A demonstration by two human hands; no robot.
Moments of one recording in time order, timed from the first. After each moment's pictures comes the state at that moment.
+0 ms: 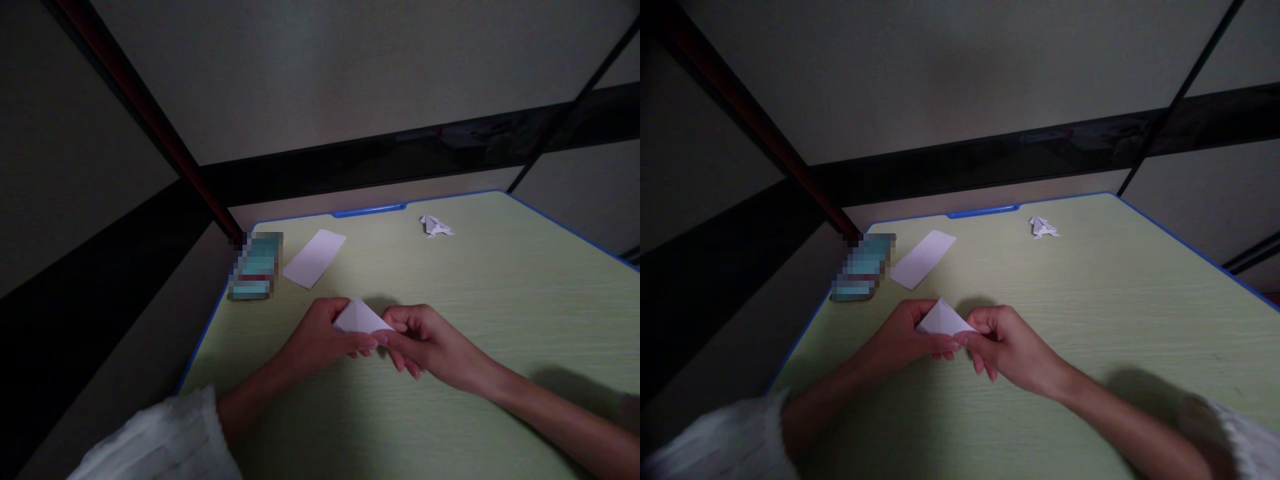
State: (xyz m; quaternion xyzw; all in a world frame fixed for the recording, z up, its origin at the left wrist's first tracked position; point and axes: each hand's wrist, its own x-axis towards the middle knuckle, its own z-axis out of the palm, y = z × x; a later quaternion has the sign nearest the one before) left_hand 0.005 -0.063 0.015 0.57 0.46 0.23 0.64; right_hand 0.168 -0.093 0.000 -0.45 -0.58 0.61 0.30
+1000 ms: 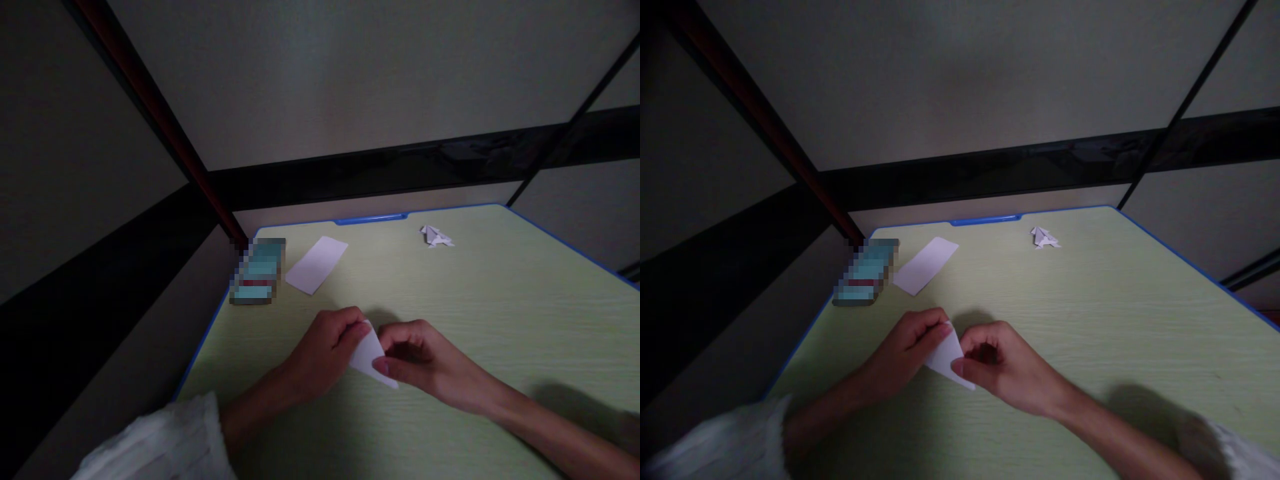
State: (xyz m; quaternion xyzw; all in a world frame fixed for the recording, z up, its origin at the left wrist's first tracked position) left_hand 0.005 -0.070 0.016 0.74 0.41 0.25 0.48; right_hand 0.165 -0.098 0.000 -0.42 -0.59 0.62 0.30
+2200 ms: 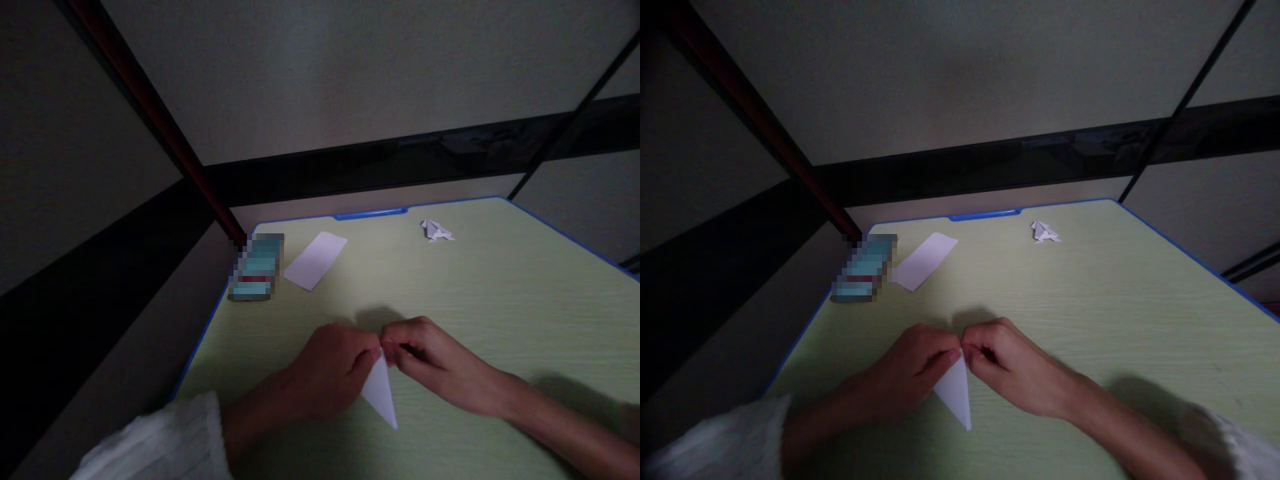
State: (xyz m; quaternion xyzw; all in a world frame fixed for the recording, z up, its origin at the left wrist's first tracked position) left_hand 0.006 -0.079 0.015 0.87 0.36 0.10 0.31; right_hand 0.172 -0.097 0.006 -0.41 -0.77 0.43 0.22
